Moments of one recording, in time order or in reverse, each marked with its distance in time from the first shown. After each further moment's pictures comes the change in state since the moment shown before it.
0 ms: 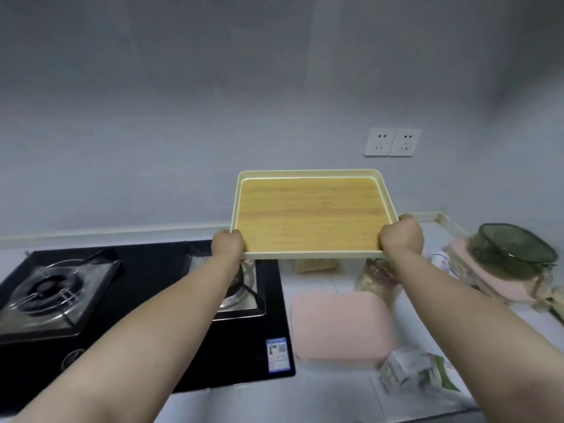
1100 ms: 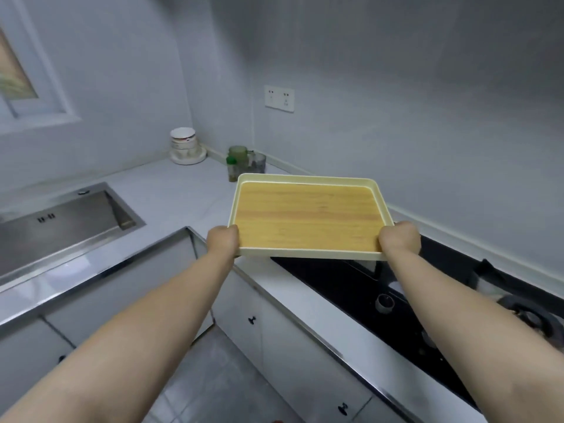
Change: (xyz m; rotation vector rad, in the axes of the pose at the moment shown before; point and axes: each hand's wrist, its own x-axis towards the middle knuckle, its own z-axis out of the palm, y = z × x) left_hand -0.090 -0.146 -0.613 -0.199 0.837 -0.146; right_hand -0.505 -0.283 0.244 0.121 -0.736 -0.441
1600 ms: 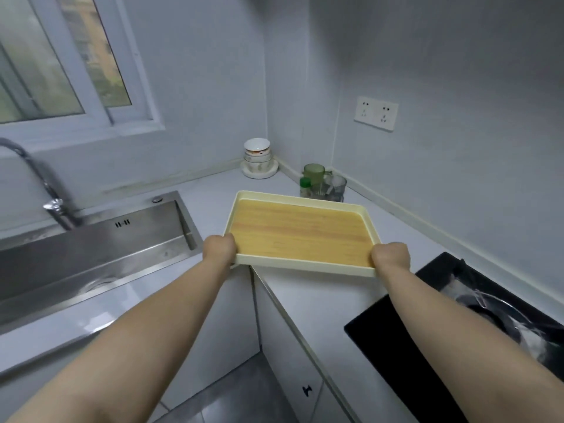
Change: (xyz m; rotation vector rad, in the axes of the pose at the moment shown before) left_hand 0.196 0.025 -0.084 0.019 0.324 -0.108; right_hand 0.043 -0.146 0.235 0.003 -0.342 -0.034
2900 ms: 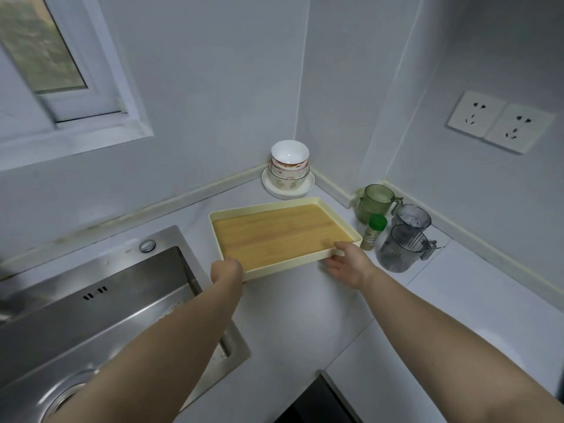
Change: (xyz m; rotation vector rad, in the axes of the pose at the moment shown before) left_hand 0.368 0.020 0.038 -0.080 -0.072 -0.389; right_hand 0.106 -0.198 0.334 0.645 -0.562 0.362
